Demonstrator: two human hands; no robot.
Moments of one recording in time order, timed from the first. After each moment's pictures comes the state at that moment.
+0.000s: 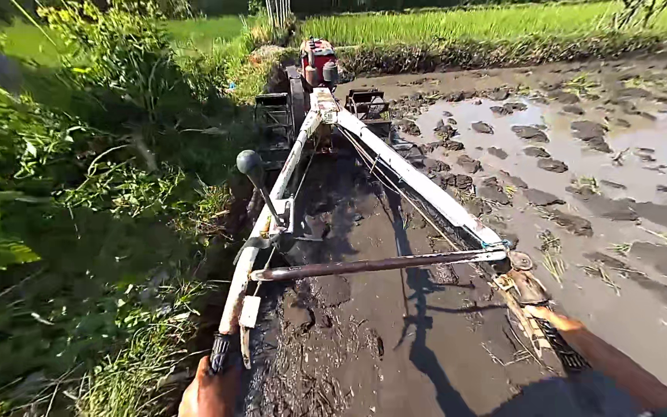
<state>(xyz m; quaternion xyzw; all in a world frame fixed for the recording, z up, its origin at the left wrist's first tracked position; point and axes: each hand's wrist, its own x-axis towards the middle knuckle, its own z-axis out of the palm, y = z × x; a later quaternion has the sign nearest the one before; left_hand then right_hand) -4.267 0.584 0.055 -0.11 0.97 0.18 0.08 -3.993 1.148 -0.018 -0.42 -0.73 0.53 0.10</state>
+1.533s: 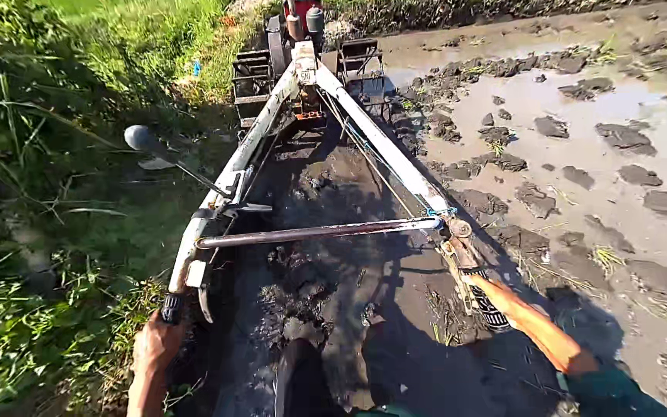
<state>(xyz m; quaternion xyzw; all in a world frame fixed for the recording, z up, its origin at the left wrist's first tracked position) -5.010 0.999 0.057 -0.07 0.97 0.19 0.09 -4.710 1.573 0.031 -0.48 -0.65 0.59 -0.01</state>
